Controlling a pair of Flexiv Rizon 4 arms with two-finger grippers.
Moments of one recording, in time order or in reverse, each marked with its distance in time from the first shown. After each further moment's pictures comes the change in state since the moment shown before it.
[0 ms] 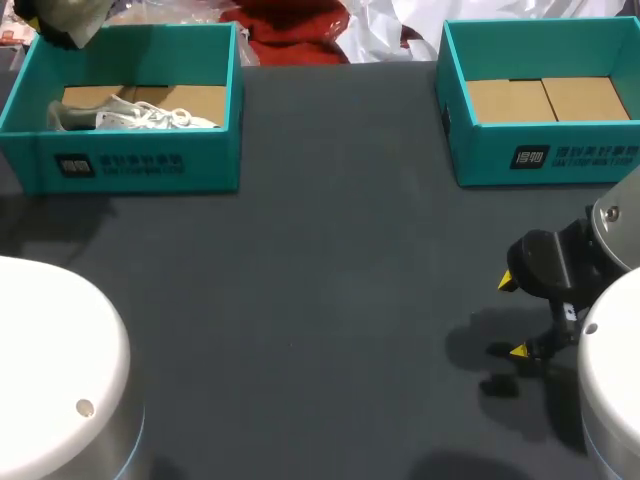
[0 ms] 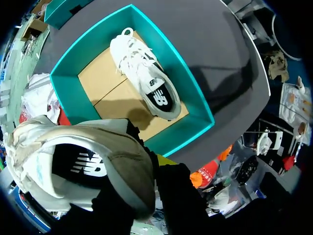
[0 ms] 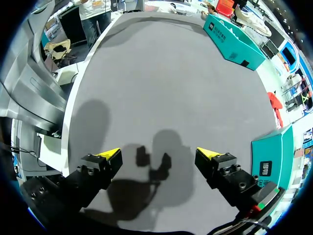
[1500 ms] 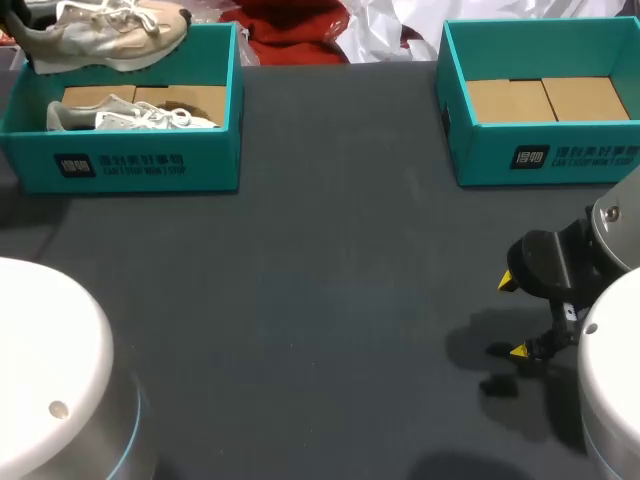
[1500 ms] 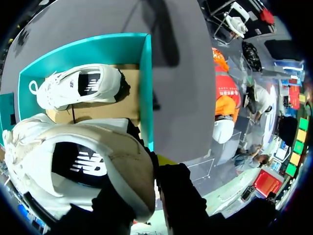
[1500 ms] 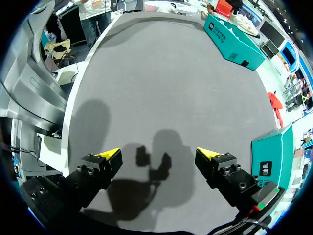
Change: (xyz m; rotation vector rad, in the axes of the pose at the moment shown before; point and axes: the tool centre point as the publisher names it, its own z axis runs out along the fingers) left arm -0.011 0.064 0.064 -0.039 -0.050 0.980; right arm 0.000 0.000 0.000 0.000 0.000 0.000
